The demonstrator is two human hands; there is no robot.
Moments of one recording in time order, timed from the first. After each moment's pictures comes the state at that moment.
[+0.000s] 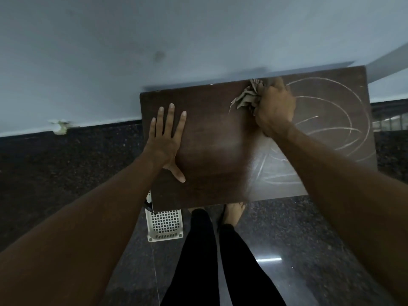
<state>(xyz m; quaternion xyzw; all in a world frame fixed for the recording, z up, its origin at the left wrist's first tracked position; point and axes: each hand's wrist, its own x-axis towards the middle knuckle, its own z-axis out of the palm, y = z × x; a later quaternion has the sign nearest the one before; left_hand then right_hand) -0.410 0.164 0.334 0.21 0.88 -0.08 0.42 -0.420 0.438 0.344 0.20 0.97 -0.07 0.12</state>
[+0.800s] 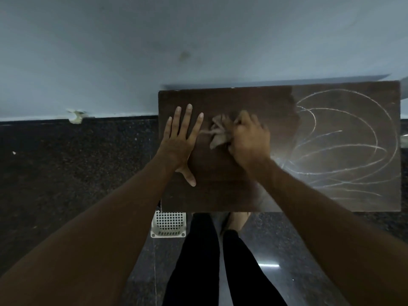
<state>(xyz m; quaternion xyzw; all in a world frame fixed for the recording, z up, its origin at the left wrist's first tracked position) -0.404 0.155 0.325 0.22 0.90 -0.05 0.37 -0.382 0.351 0.344 -0.01 0.98 -0.10 0.17</state>
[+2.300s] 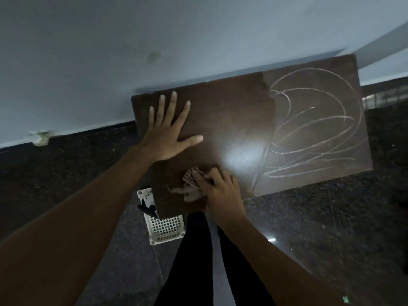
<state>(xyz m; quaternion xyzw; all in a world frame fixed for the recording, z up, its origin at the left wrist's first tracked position) -0.441 0.164 0.323 0.25 0.88 0.11 0.38 -0.239 0.292 0.326 0.02 0.97 -0.16 0.16</state>
